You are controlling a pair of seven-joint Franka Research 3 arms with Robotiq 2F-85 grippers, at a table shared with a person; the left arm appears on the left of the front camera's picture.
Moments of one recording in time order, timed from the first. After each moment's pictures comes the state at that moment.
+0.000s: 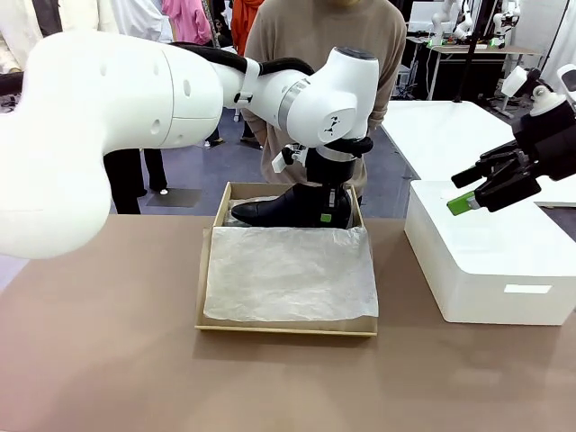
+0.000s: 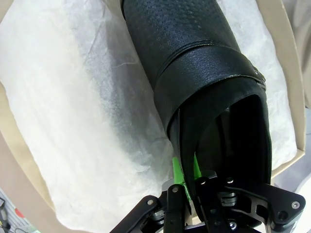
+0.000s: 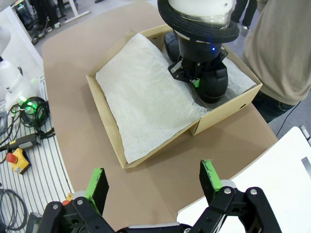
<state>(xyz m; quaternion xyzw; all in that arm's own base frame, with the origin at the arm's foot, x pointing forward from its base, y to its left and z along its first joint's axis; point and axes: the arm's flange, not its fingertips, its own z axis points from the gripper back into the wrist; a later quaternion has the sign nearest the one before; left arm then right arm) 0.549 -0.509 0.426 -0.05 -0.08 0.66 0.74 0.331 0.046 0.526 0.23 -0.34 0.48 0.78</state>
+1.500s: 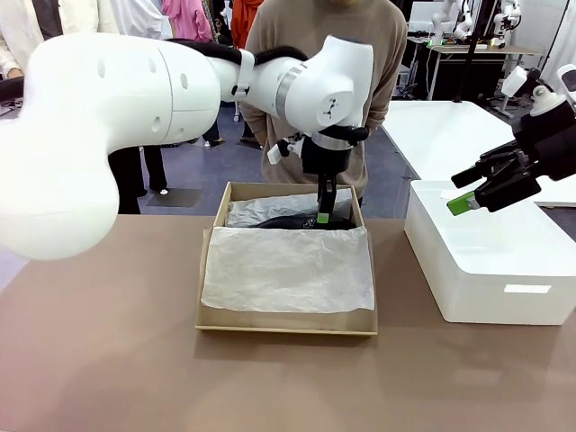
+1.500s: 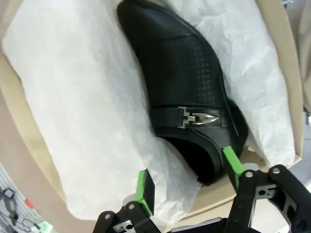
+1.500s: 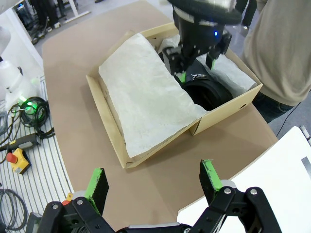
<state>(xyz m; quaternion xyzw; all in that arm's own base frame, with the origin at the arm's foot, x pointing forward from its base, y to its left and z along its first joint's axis) 0.557 -0.498 0.452 -0.03 -0.06 0.67 0.74 0.331 0.046 0.526 0.23 -0.34 0.48 0.78</state>
